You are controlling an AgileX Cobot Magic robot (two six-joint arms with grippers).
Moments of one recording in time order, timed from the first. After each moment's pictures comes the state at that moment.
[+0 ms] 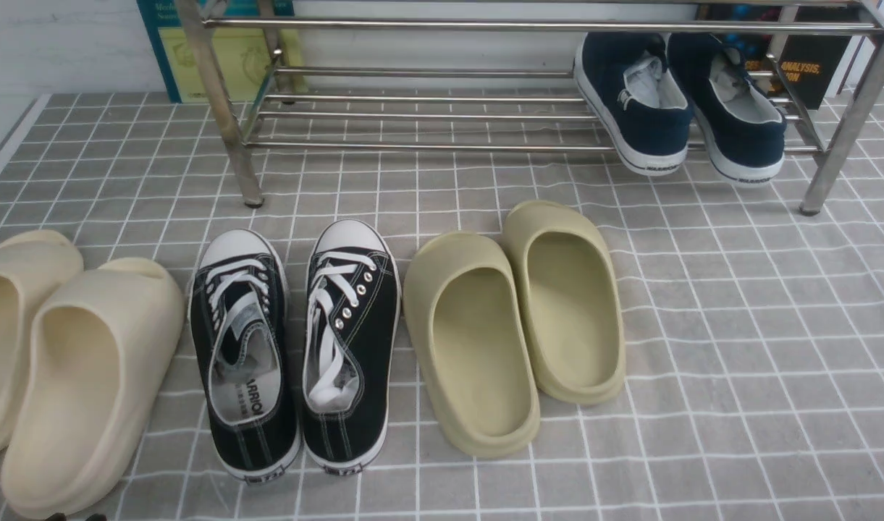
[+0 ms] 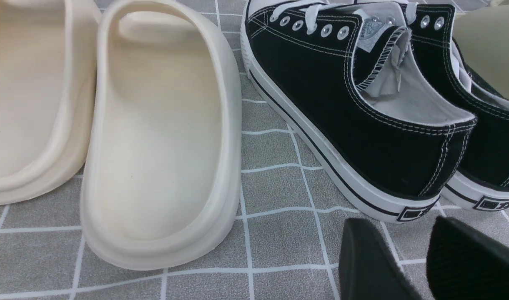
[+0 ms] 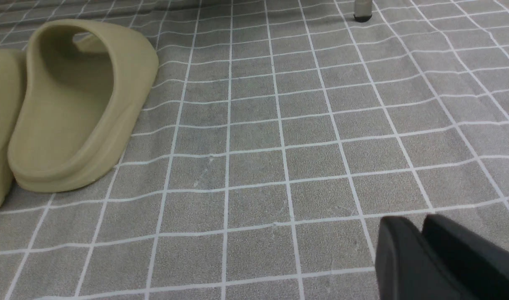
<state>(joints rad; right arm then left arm) -0.01 -0.01 0.02 0.08 0.39 0.07 -0.13 -0.01 0.03 -0.06 0.40 -0.08</state>
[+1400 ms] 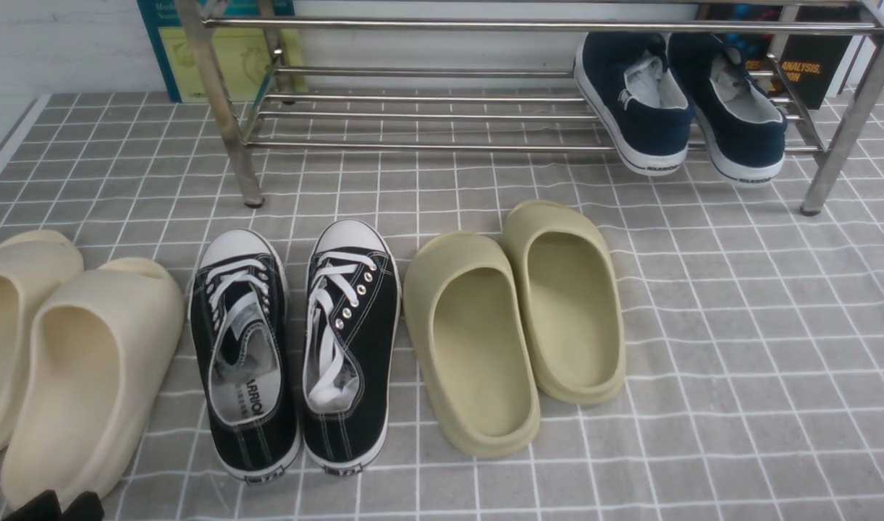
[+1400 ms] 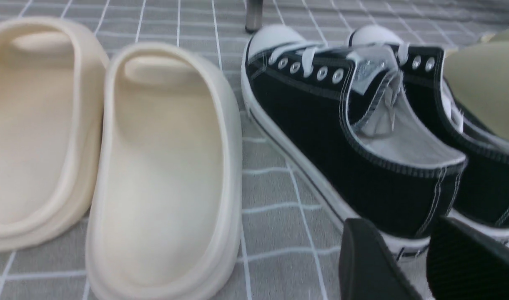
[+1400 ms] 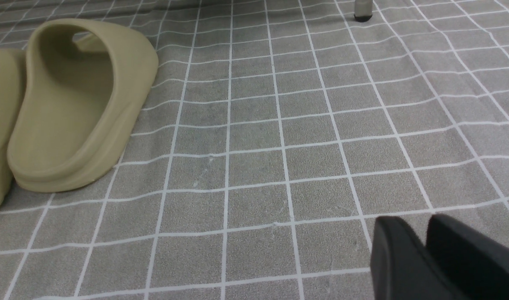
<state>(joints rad) -0.01 -0.01 0.02 0.08 0.39 0.07 -0.13 -0.01 0.03 -0.05 0.29 -0.08</state>
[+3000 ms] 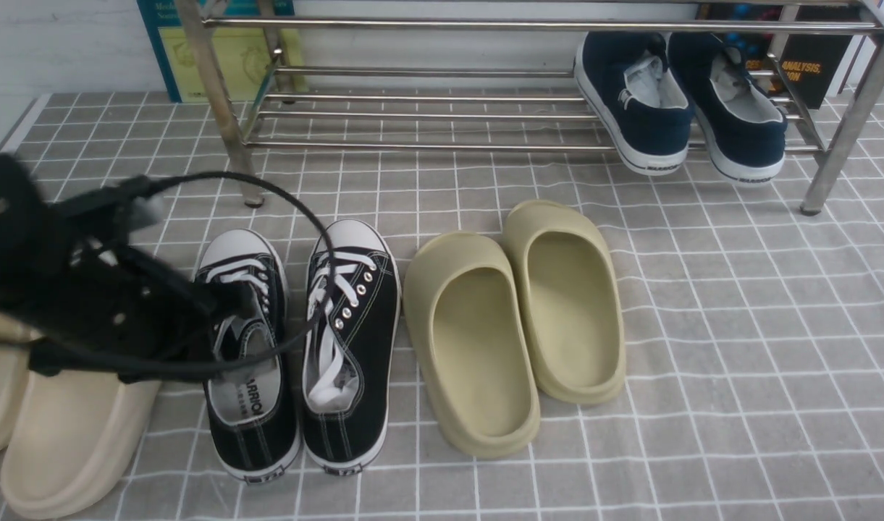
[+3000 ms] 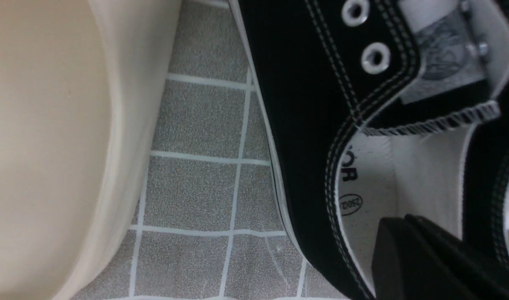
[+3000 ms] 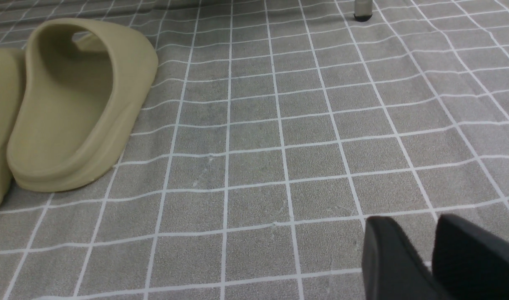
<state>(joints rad) -0.01 -0.01 0.02 0.08 0.39 0.07 -0.14 1.45 -0.94 -0.21 0.80 -0.23</state>
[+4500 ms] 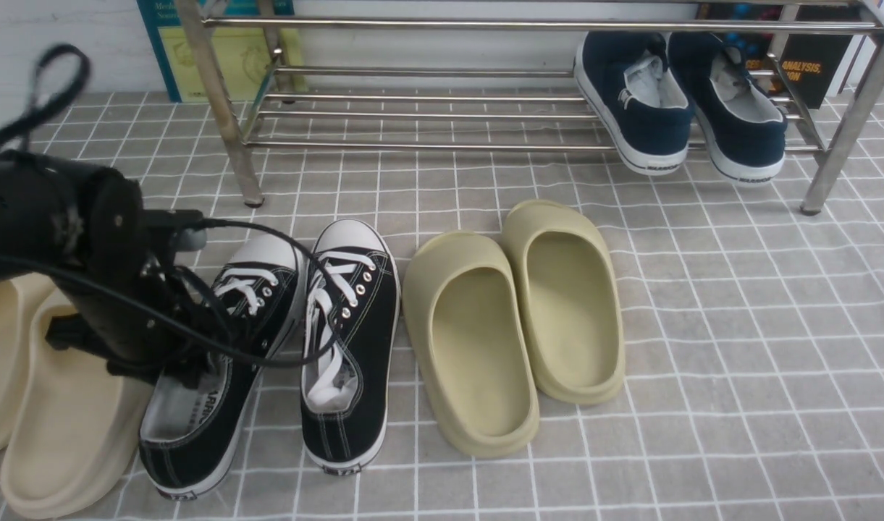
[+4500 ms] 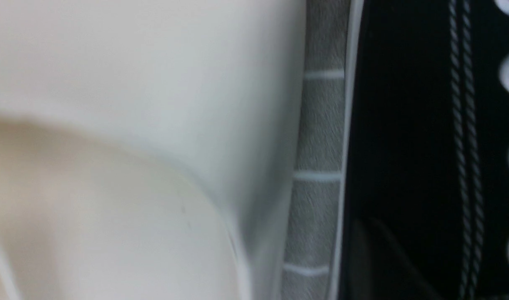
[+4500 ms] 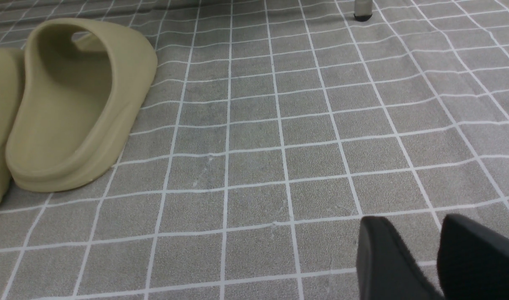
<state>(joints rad) -0.01 -0.01 0.02 0.08 0.39 0.07 -0.14 1.67 -0.99 0.09 0.70 -0.23</state>
